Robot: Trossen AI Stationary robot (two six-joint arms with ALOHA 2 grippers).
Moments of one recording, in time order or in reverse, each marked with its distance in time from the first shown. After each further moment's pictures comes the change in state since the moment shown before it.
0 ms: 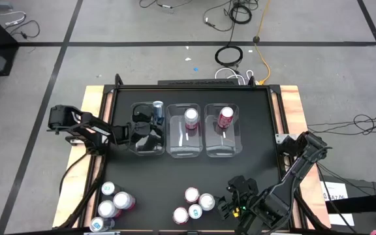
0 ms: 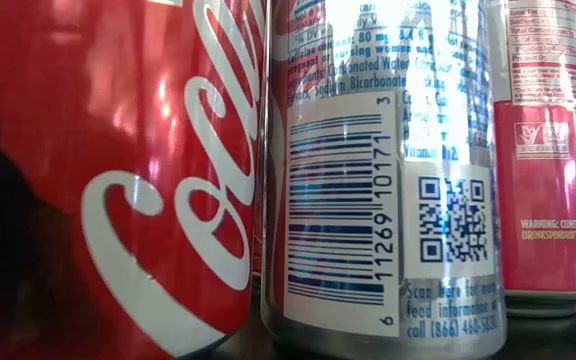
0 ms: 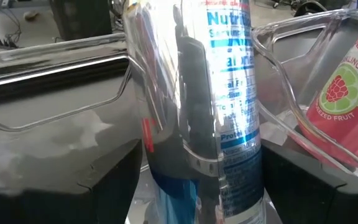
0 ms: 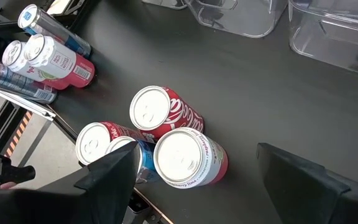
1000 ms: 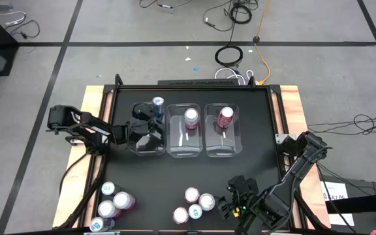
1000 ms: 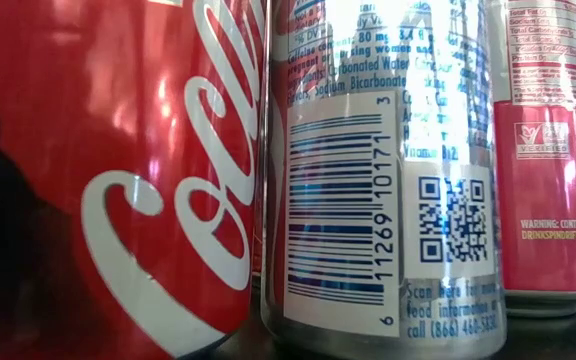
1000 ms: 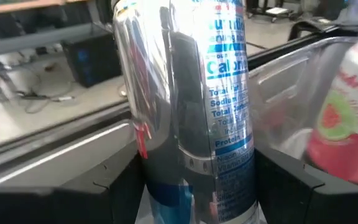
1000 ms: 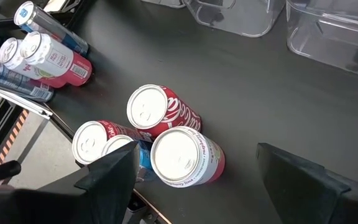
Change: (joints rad) left arm 0.000 -0.011 0.012 0.122 -0.073 0.263; right arm 0.000 0.000 0.000 -0.008 -0.006 -0.002
